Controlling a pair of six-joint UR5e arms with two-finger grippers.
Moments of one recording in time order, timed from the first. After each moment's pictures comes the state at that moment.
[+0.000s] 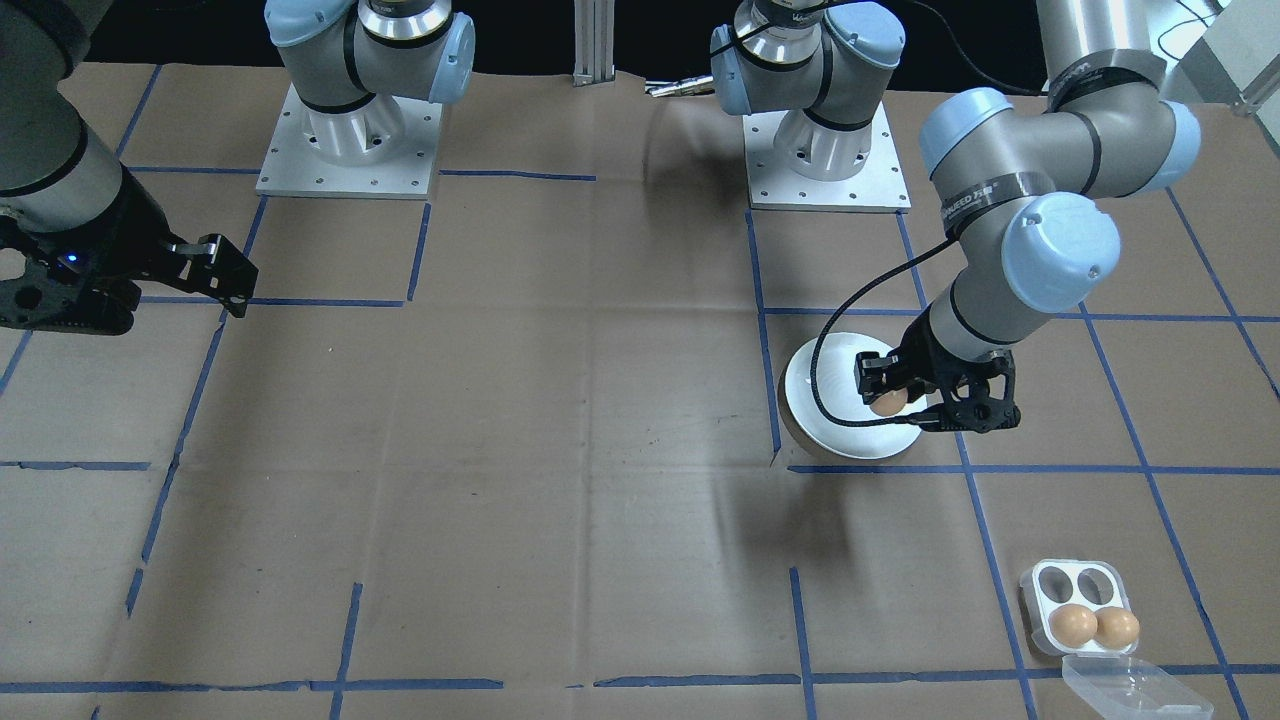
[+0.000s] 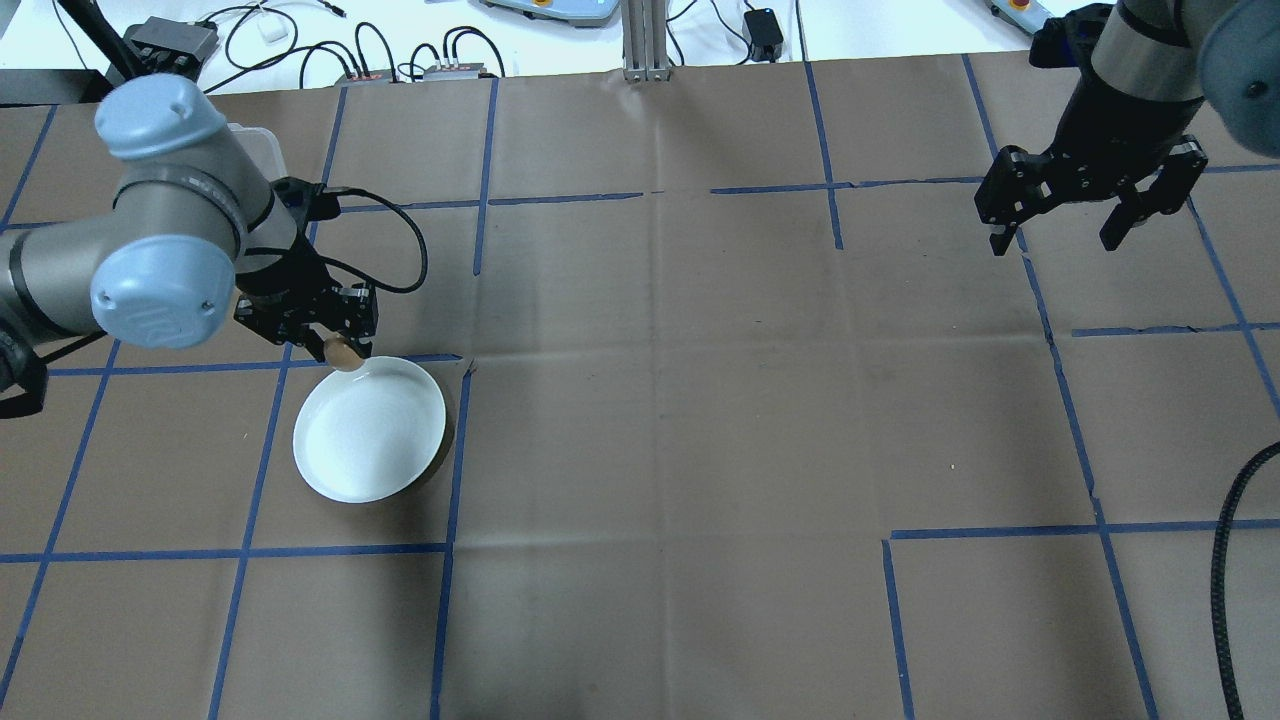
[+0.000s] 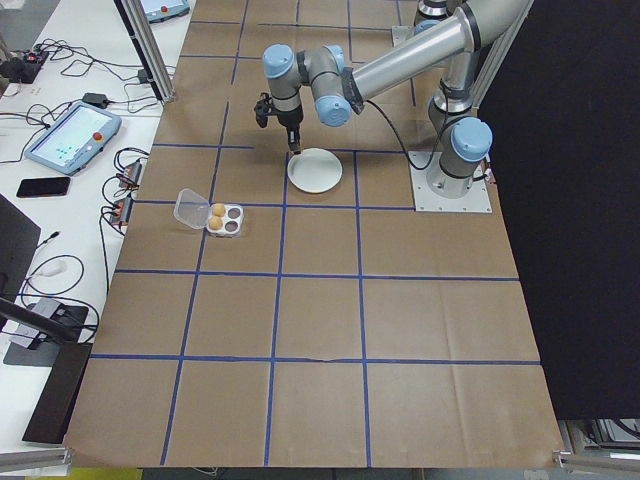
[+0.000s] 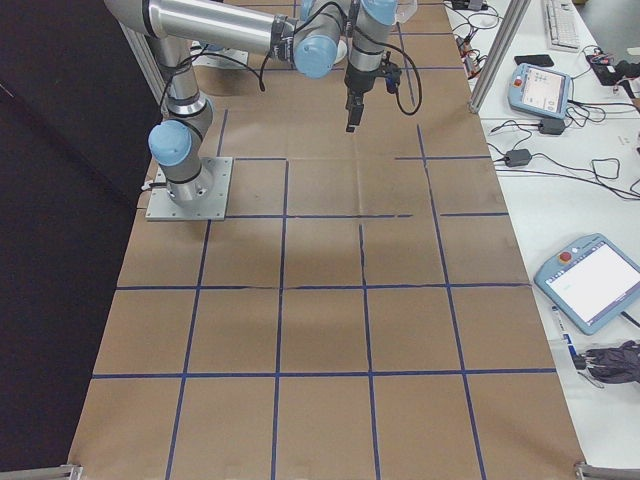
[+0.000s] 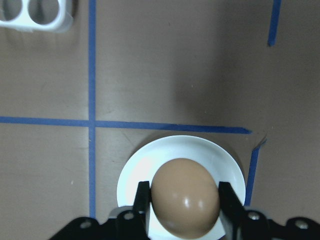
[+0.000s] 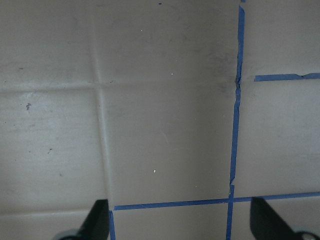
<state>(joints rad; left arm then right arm) -1.38 -1.78 -1.92 -1.13 1.58 0.15 1.39 -1.48 1.60 -1.57 -1.64 -0.14</state>
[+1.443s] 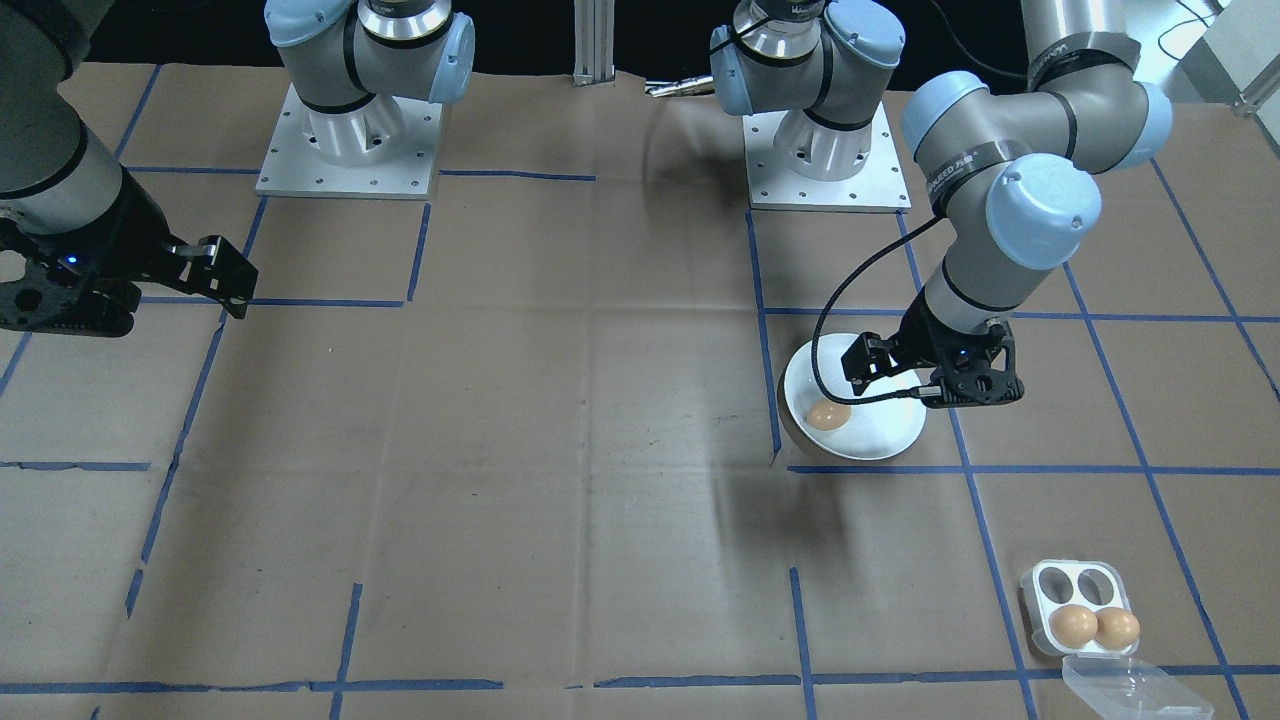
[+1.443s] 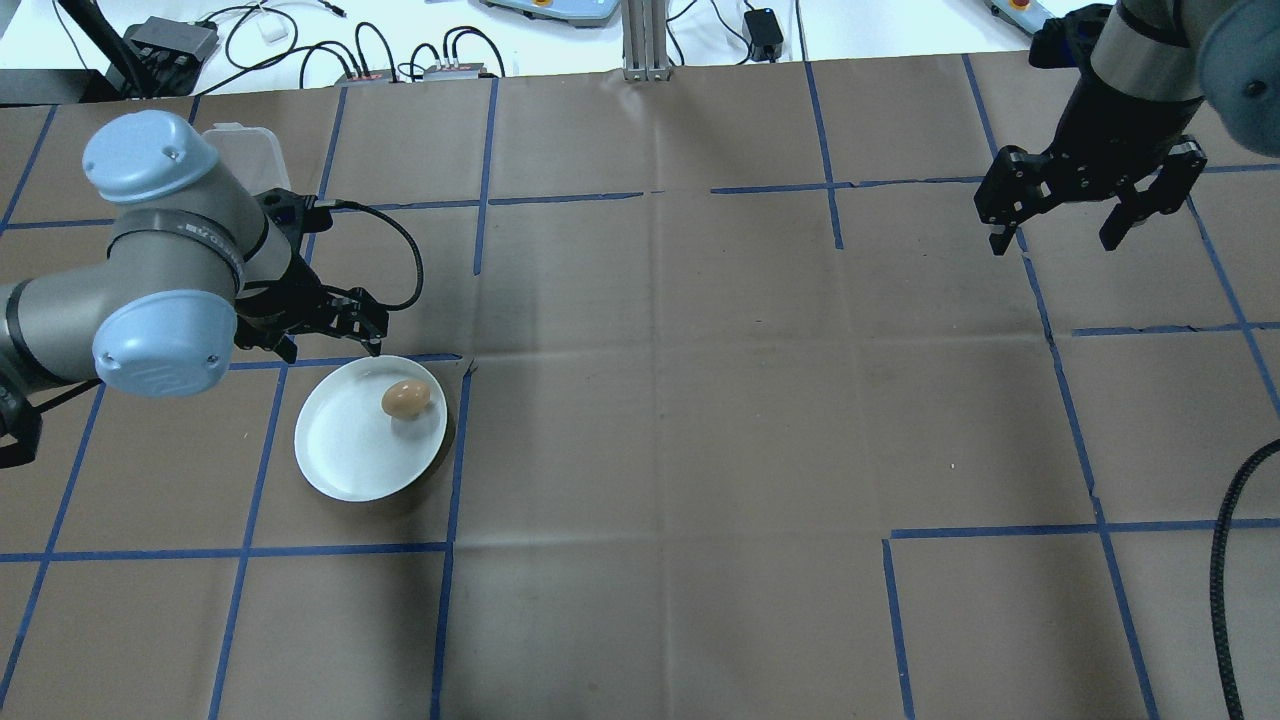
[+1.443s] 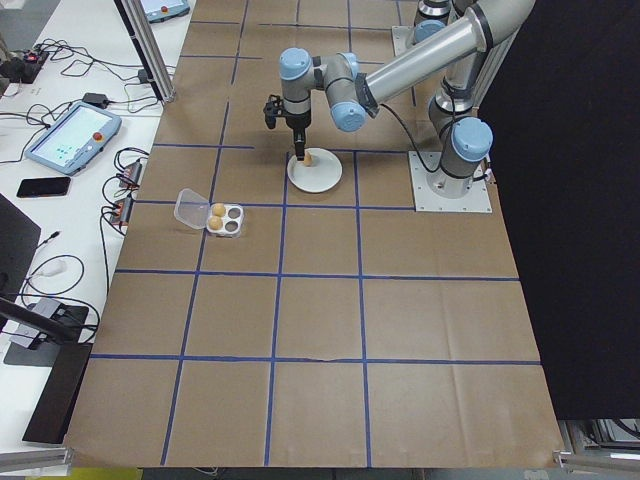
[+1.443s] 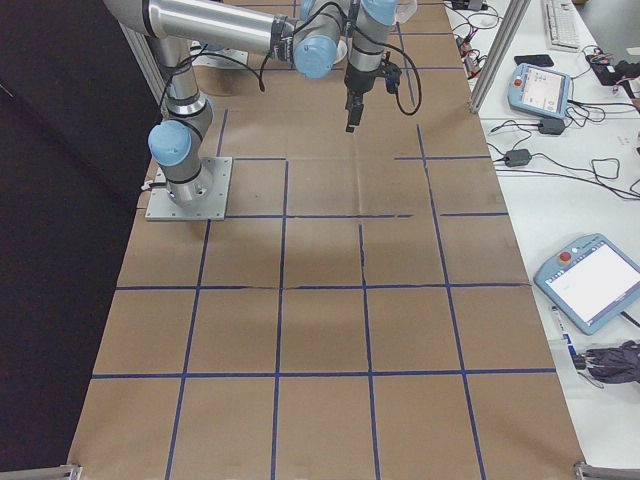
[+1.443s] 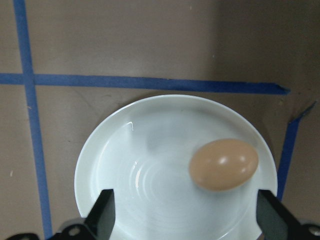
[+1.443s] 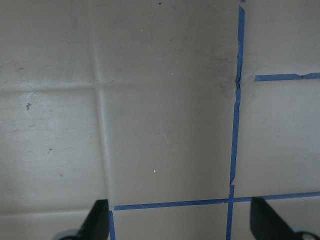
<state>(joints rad) -1.37 -1.68 -1.95 -1.08 1.59 0.15 1.39 -1.49 1.60 -1.57 -1.64 -0.14</state>
